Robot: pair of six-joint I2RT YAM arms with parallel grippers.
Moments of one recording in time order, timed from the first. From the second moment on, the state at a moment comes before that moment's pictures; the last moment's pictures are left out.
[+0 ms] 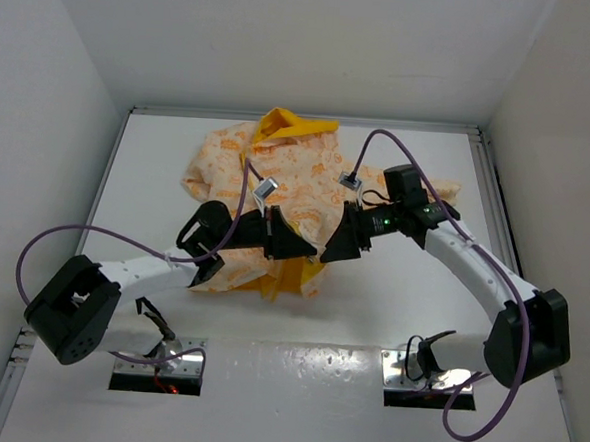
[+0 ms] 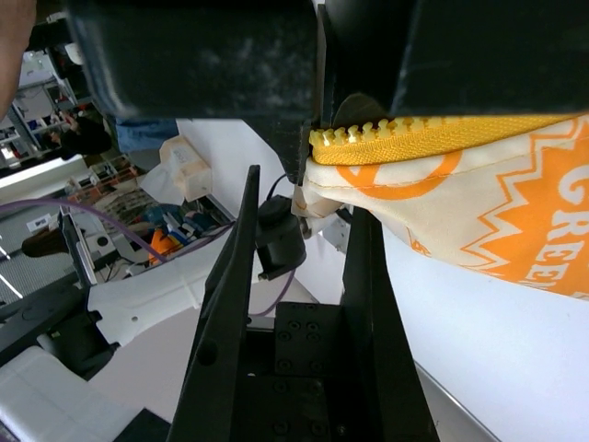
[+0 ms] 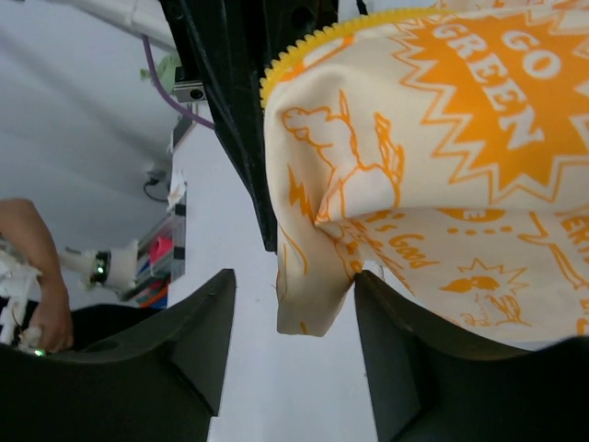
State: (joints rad) left arm -0.65 1.28 0.53 0.90 0.79 -0.94; right arm 0.38 1.32 0.94 -0.46 -1.20 0.09
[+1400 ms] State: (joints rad) left arm -0.56 1.26 0.62 0.56 0.76 -0.77; right arm 0.41 1.32 0.91 -0.62 -1.20 -0.11
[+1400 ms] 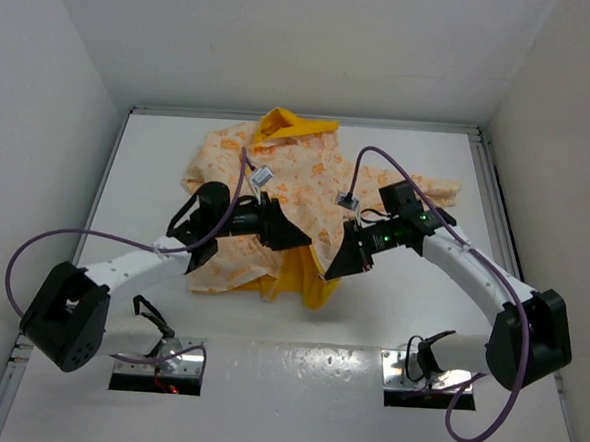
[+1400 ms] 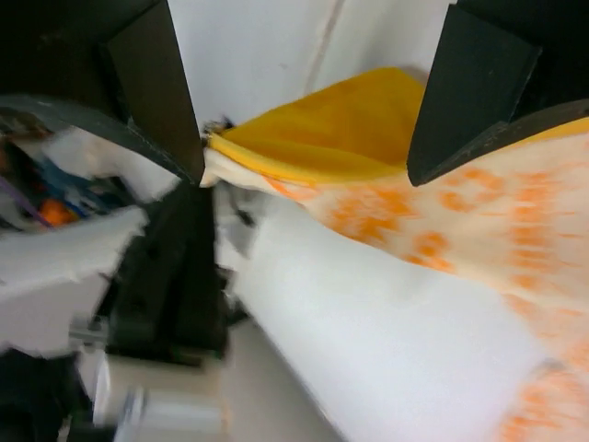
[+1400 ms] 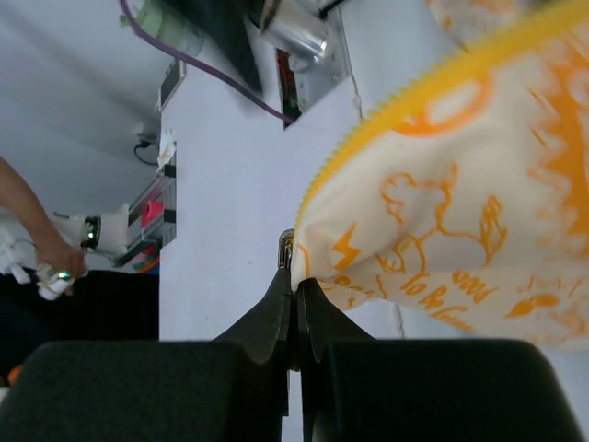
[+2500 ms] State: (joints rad) left arm -0.94 1.62 0.98 -0.49 -0.32 -0.13; right arm 0.24 1.34 0.70 -0.42 -0.69 0.41
